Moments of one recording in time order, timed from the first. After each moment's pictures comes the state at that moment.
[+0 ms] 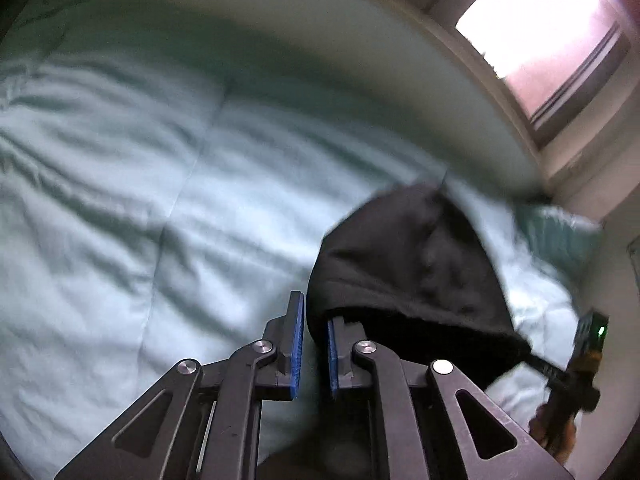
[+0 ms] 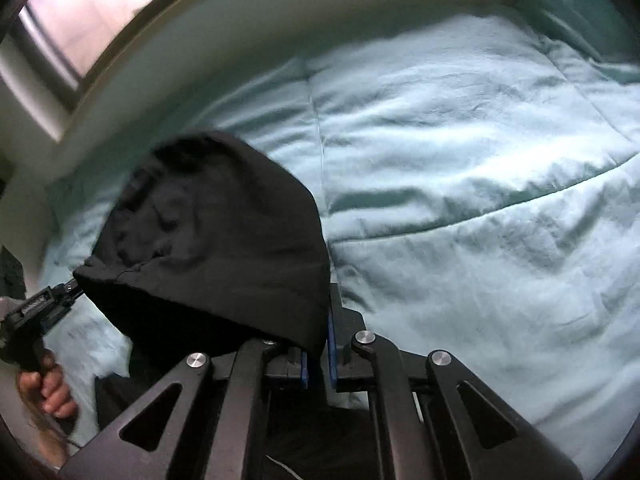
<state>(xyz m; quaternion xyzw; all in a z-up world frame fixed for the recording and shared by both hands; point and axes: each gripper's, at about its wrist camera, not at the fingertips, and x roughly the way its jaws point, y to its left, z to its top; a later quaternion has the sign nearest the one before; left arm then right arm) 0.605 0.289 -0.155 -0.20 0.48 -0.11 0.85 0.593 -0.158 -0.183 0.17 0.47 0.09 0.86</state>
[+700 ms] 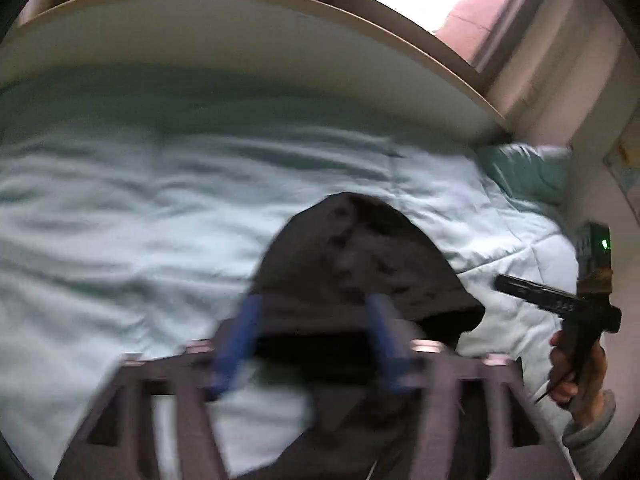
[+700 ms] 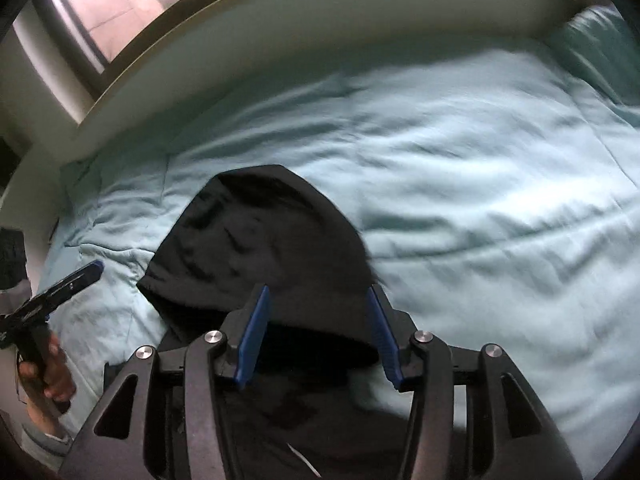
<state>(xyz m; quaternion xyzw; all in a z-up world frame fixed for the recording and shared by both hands) 0.607 0.242 -0.116 -0.08 0.45 -0.21 0.86 0.610 -0.139 -0.143 0.14 0.46 0.12 0.87</state>
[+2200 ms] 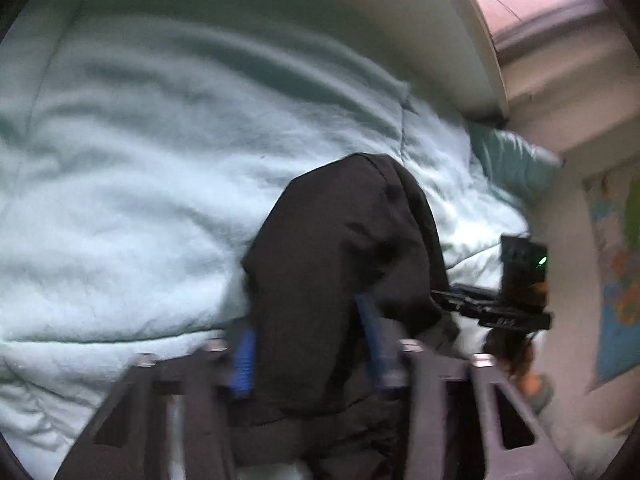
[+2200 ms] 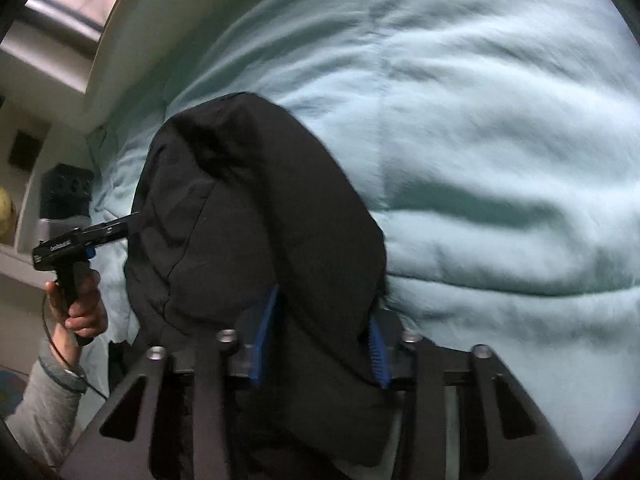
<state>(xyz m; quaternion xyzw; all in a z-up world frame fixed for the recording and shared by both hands) 0.702 0.244 -0.196 -0.17 0.55 -0.30 0.76 0.685 -0.140 -0.244 0.18 0.54 0.25 0.78</state>
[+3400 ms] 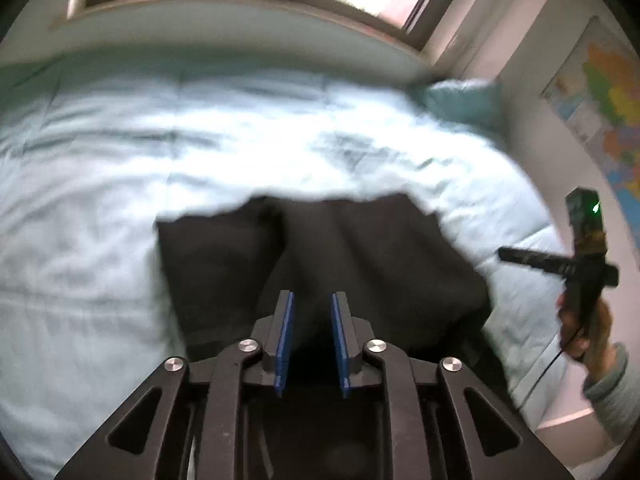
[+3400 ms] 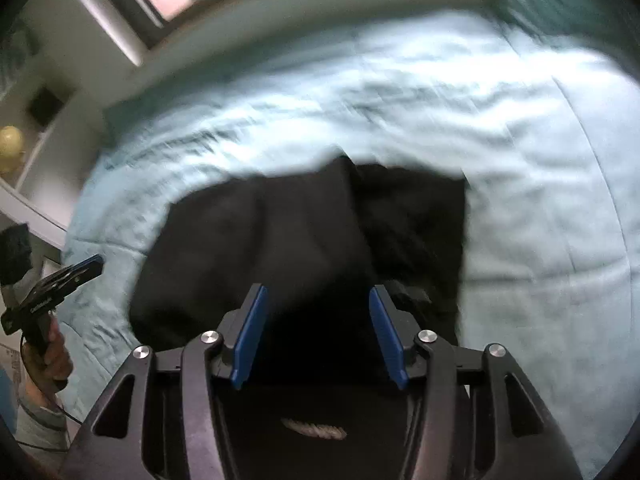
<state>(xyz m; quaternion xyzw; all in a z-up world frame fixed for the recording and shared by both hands) 0.310 0.268 -0.032 -0.08 0.46 -0.23 0.85 0.296 -0.141 -0.081 0.14 0.48 0.15 0.85</state>
